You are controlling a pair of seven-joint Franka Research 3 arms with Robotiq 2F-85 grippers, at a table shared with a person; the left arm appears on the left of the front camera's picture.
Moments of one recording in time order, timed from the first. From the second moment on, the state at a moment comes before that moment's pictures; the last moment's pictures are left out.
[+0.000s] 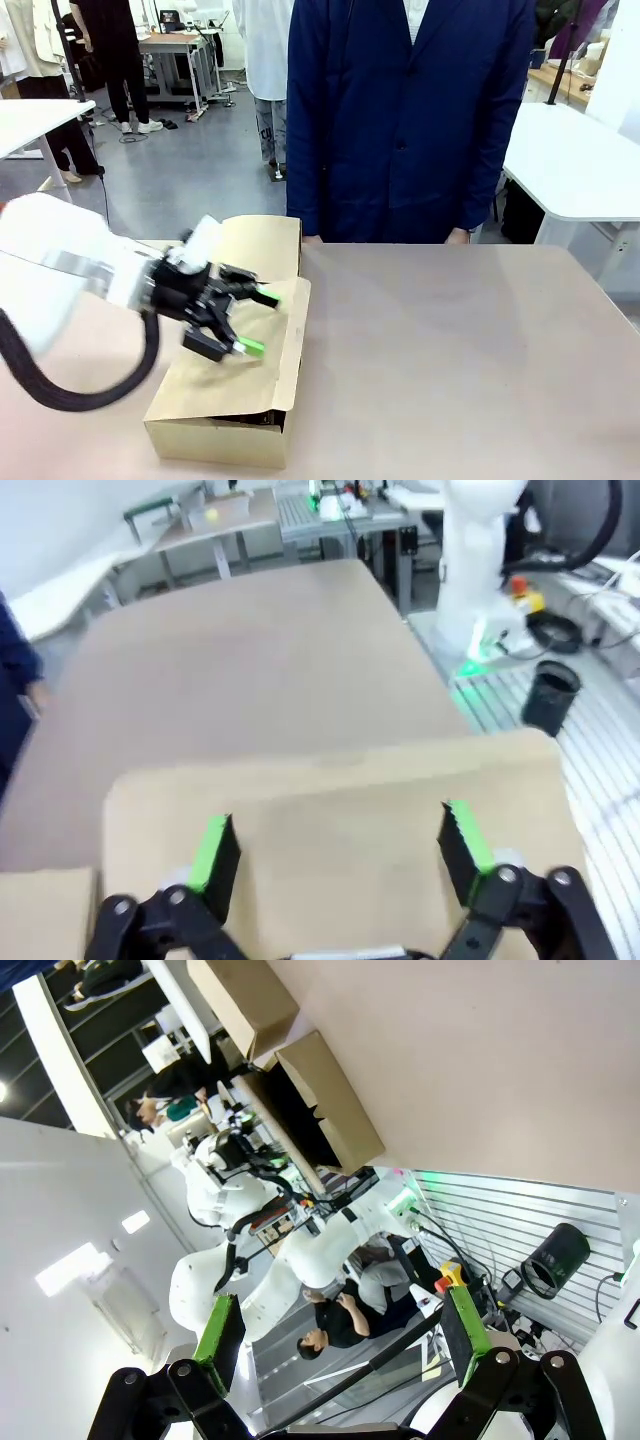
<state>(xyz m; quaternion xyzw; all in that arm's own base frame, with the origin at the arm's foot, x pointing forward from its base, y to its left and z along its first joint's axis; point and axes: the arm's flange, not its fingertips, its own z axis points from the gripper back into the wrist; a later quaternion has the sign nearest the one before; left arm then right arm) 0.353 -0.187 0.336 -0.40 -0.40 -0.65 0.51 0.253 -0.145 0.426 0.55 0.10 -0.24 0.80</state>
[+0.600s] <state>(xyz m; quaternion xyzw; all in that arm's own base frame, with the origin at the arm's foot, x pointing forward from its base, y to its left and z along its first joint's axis) 0.339 -0.231 0.287 -0.37 -0.38 -0.66 0.53 0.253 -0.145 0.426 0.55 0.10 -0.24 0.80</state>
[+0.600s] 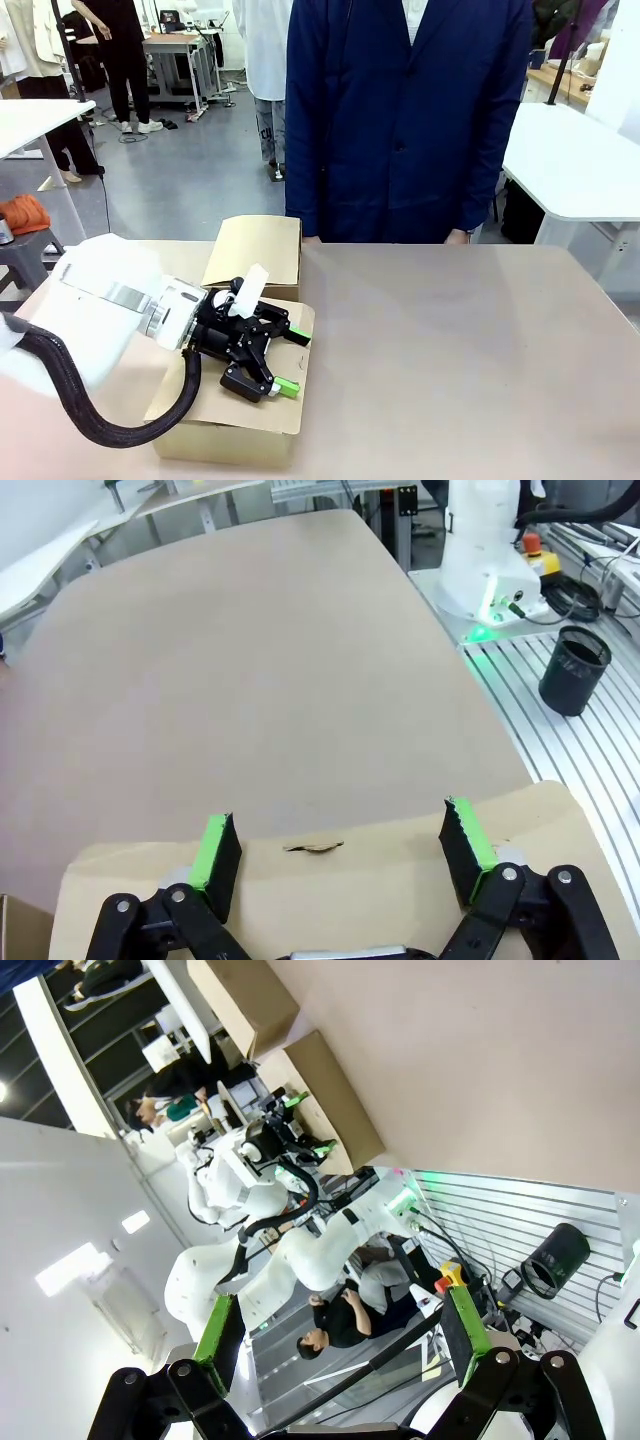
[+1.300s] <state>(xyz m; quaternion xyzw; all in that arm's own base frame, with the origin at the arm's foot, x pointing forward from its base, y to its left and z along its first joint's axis) 0.351 -0.123 0.370 -0.50 -0.37 -0.59 0.51 0.253 -0.145 0.426 0.55 0.10 -0.24 0.80</state>
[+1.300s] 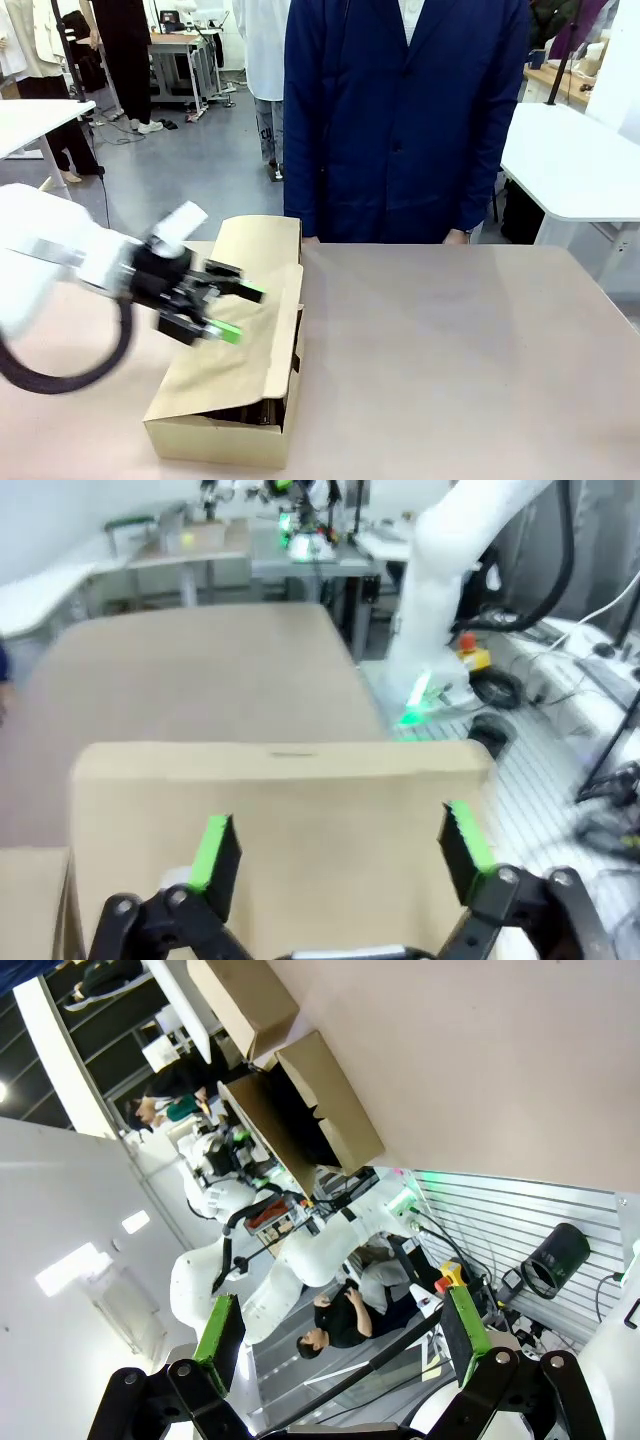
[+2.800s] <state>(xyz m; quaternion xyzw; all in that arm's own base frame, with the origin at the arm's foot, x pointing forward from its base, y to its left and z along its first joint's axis) 0.276 0.133 0.402 -0.64 -0.19 -0.19 0.72 0.253 -0.145 0.426 0.54 0.10 -0.24 0.80</state>
